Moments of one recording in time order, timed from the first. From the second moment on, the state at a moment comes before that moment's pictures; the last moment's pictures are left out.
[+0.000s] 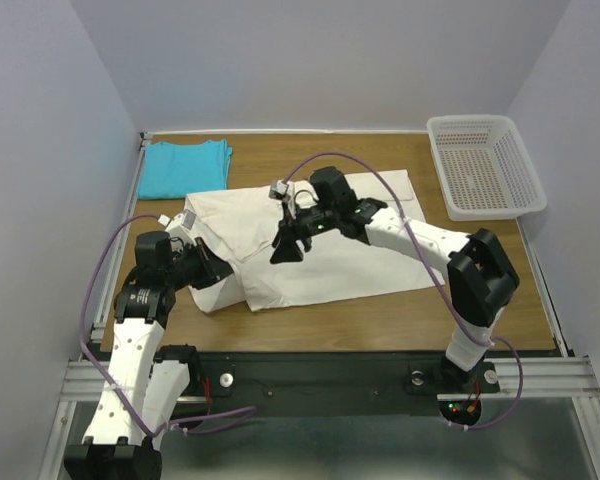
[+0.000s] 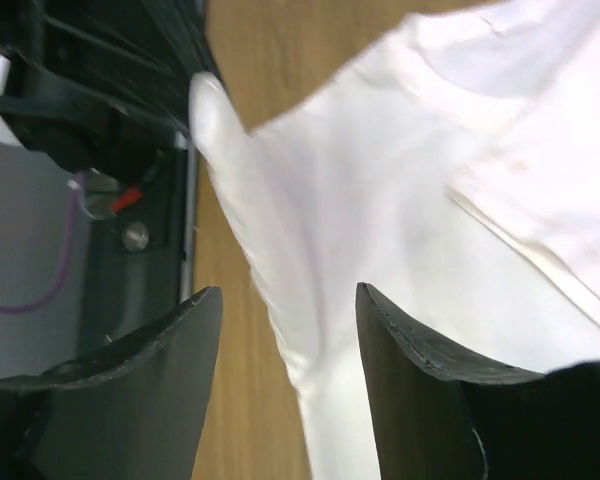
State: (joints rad) left arm -0.02 0.68 0.63 -0.61 0.54 -0.48; right arm 0.78 1.82 1.36 -0.08 -0.87 0.00
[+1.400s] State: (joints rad) left arm -0.02 0.62 0.68 -0.65 0.49 -0.44; right arm -0.02 1.39 0.75 -0.76 -0.24 -1.29
